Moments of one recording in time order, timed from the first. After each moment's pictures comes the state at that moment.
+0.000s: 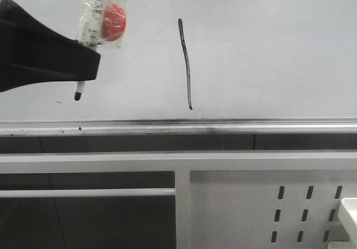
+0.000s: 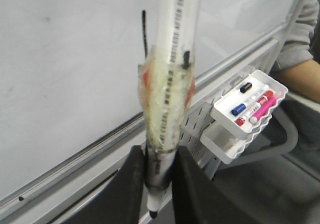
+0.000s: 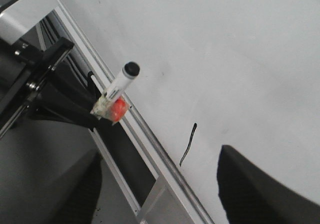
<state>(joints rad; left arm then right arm) -0.69 1.05 -0.41 0.66 -0.27 -0.74 0.76 0.96 -1.14 0.07 0.73 -0.33</state>
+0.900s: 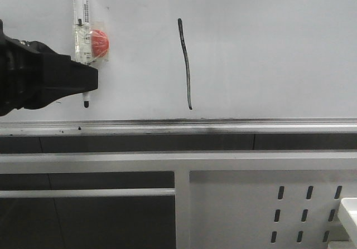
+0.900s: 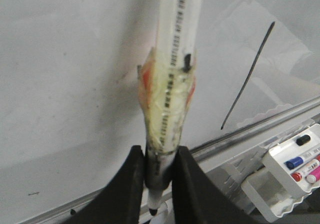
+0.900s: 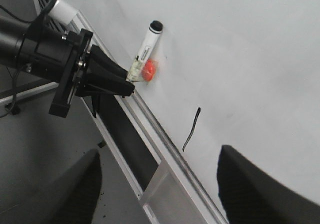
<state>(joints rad) -0.61 1.33 -0.35 0.11 -0.64 -0.34 0.76 0.97 -1.14 0.07 0.78 -0.33</state>
